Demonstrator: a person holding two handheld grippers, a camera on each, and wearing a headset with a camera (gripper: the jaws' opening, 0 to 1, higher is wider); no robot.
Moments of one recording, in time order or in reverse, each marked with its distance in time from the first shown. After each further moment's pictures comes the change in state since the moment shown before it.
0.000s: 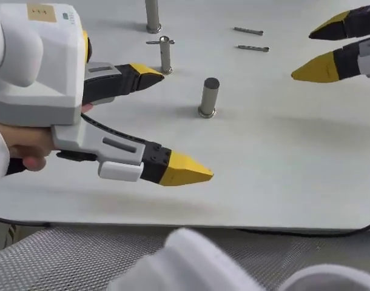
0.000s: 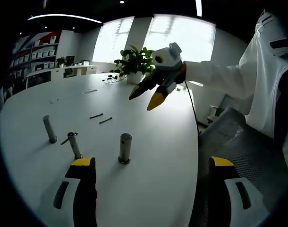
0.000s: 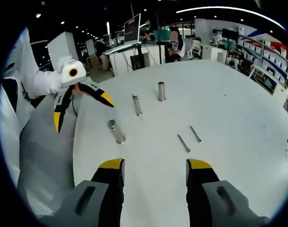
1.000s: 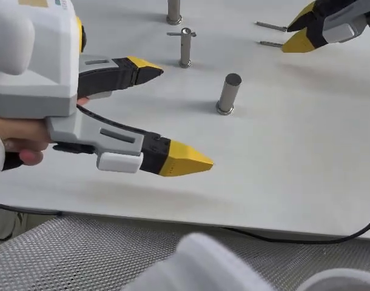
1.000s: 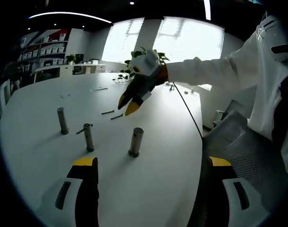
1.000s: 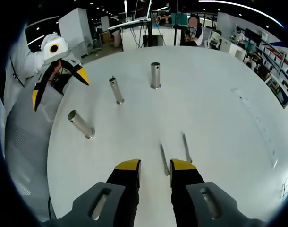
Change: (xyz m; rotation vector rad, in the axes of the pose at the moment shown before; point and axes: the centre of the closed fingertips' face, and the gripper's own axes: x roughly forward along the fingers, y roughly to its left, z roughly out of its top) left arm -0.022 0.006 -0.006 -0.057 -0.020 0.067; right arm 0.073 -0.049 0.002 -0.154 0.157 0.065
